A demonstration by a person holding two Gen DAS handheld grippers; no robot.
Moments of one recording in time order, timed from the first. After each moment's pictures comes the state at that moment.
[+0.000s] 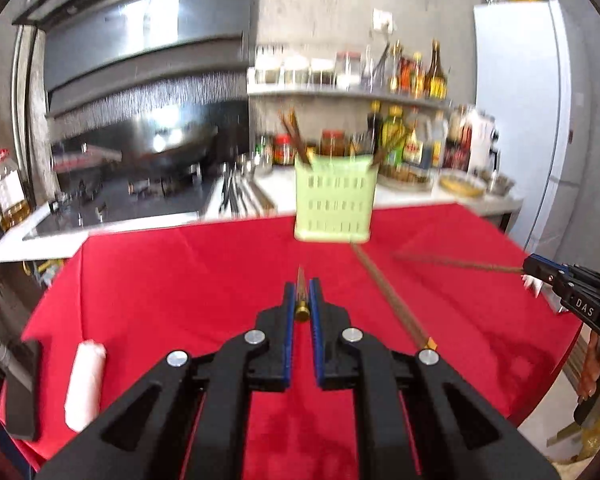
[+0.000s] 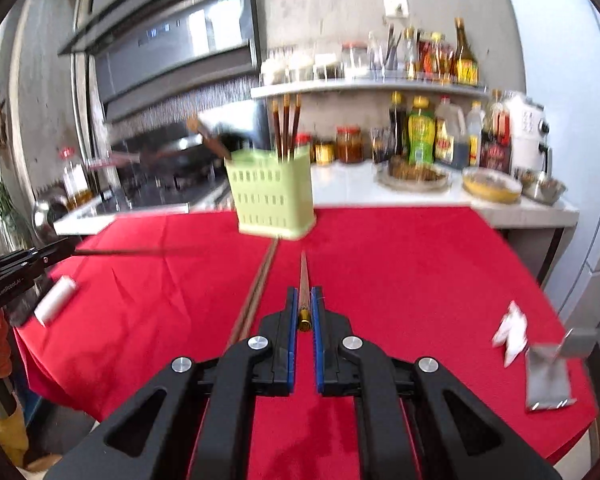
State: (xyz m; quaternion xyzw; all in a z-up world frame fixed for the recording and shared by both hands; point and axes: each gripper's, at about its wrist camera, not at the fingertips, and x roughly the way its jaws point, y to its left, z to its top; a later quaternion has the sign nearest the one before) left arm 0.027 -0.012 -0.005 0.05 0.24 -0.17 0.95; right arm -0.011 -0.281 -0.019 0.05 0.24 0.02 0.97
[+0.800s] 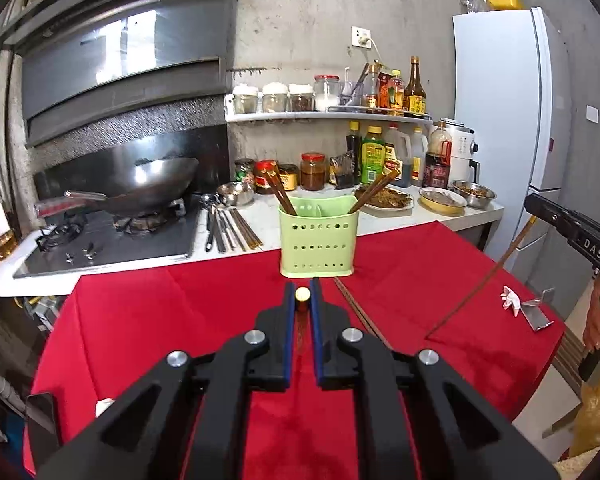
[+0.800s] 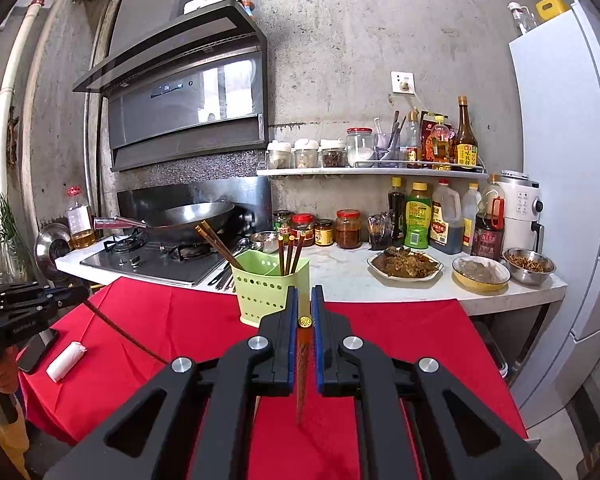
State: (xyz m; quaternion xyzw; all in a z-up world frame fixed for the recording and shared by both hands) left arm 0.049 -0.015 0.045 0.06 0.24 -0.21 0.95; right arm 0.000 -0.284 0.066 0.02 0.16 0.01 0.99
